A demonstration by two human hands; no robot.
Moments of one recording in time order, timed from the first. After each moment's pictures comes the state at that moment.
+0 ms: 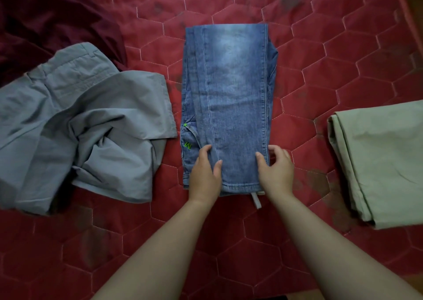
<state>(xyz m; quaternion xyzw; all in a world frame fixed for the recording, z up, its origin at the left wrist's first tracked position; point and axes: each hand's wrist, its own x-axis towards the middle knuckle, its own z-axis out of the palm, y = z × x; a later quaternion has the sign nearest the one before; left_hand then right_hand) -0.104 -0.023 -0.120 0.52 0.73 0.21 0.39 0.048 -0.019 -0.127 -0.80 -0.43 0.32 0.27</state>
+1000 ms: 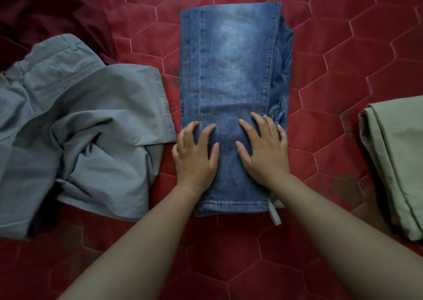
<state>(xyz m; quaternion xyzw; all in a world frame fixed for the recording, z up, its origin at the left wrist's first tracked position) -0.136 0.026 -0.172 0.68 0.70 0.11 0.19 0.026 0.031 -0.177 -0.68 -0.71 0.17 0.08</state>
